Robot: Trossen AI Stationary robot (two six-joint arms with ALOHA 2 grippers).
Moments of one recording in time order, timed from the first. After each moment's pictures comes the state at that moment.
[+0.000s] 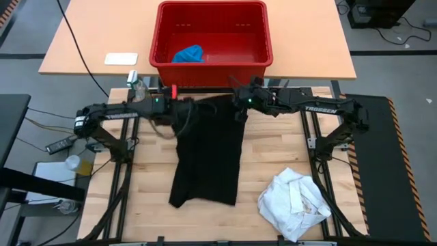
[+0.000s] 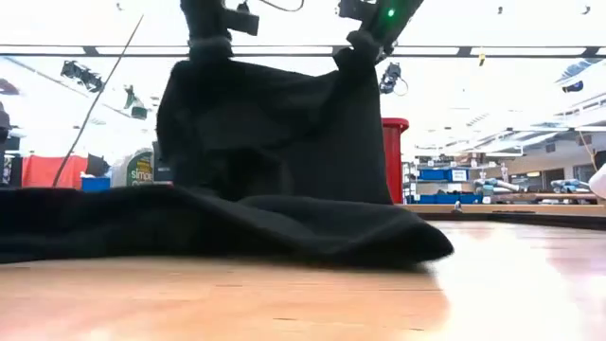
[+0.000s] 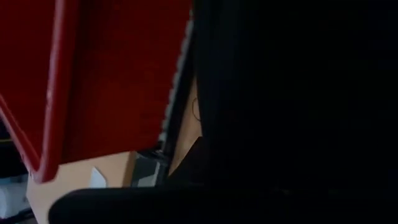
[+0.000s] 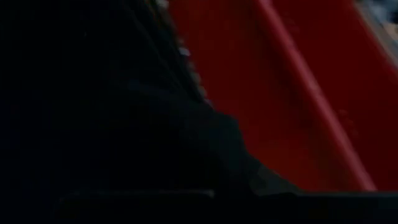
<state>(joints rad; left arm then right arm) 0.14 1.51 1.49 -1.23 -0.69 -0.01 -0.24 1.54 1.46 -0.67 0.53 -0.19</state>
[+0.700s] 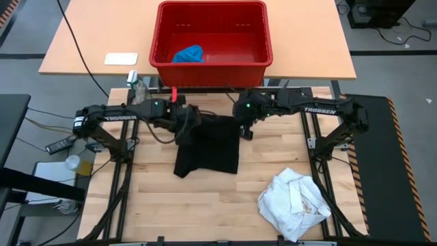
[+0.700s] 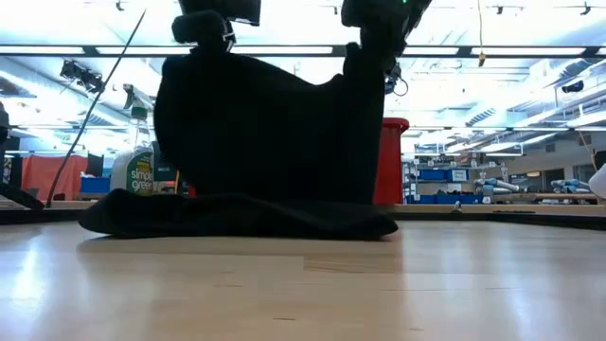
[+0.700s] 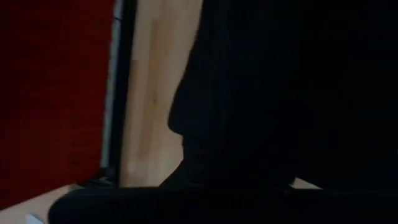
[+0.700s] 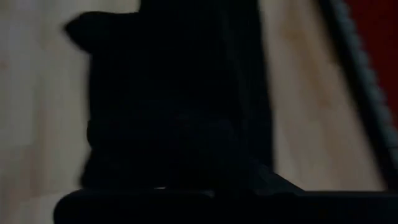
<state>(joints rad) 0.08 1.51 1.48 -1.19 -0.44 0.05 -0.21 1.55 1.46 -0.83 -0.02 -0.04</state>
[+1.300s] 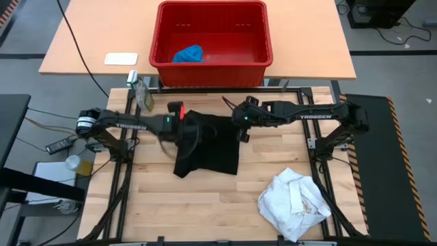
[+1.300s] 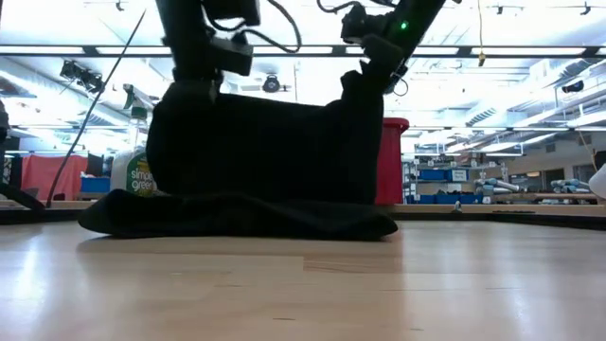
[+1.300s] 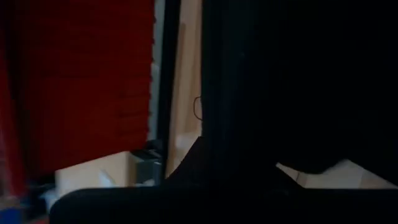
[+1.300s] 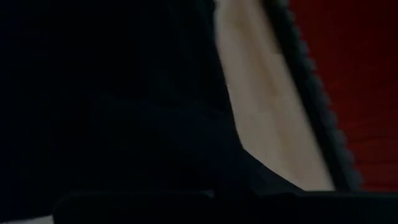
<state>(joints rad) 0.02 1.54 1.23 -1.10 -0.79 -0.03 -0.14 1.55 1.31 -0.71 0.30 -0.01</state>
